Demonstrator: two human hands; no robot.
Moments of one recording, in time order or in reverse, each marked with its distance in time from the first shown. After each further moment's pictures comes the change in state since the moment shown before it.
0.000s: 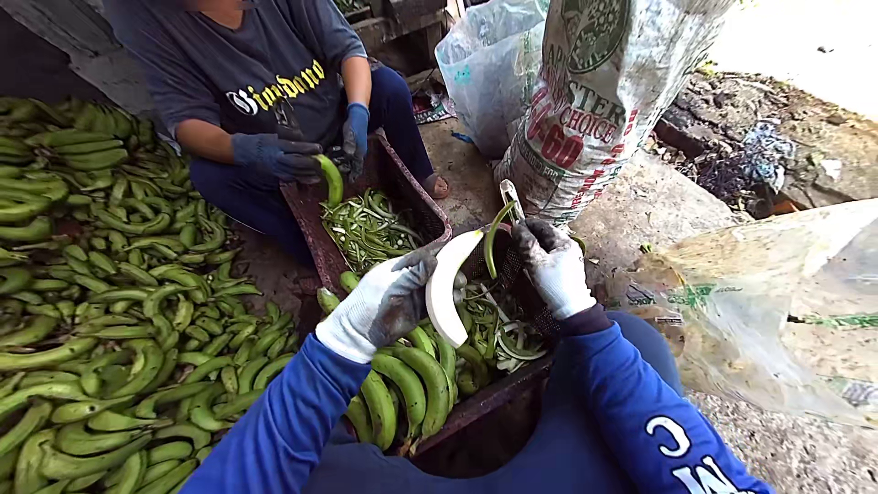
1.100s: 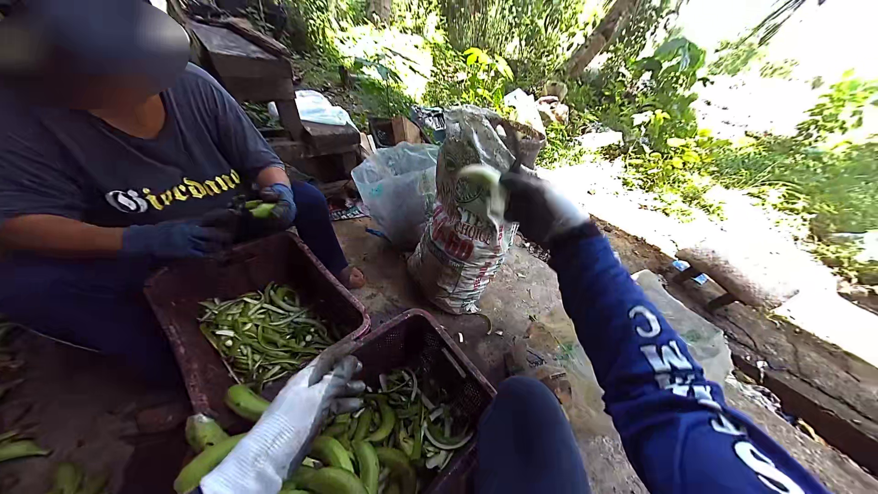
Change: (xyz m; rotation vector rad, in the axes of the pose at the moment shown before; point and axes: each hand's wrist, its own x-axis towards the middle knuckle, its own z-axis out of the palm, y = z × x) left_hand 0.008 -0.011 -0.006 0.409 0.315 -0.027; right_hand 0.184 -0.098 -0.186 0.386 -0.142 -0.074
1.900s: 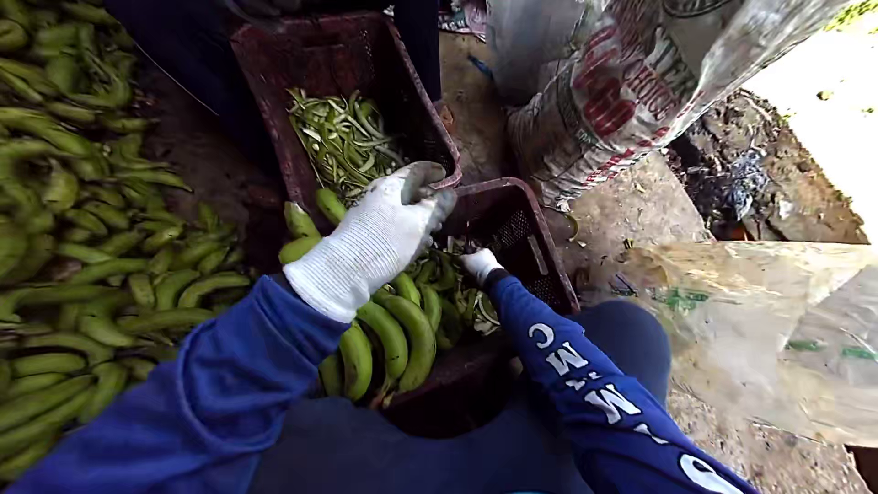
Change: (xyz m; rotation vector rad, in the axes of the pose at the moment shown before) left_hand -0.008 0.005 -0.027 0.324 0.105 -0.001; right_hand -0.170 0.355 0.277 -0.593 -0.364 0.898
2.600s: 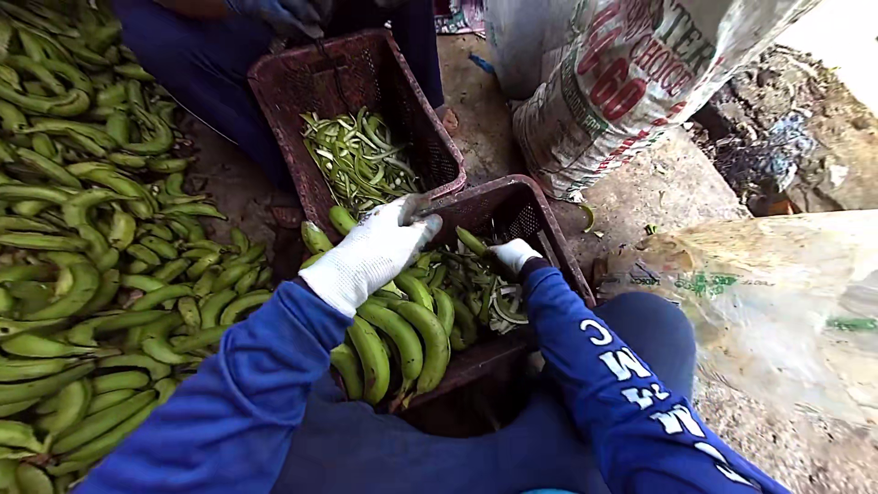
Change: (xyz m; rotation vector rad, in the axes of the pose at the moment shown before) left_hand 0.017 -0.022 -0.004 0.235 -0.097 -0.098; right_hand -0.038 -0.015 -0.066 -0.051 0.014 0.083
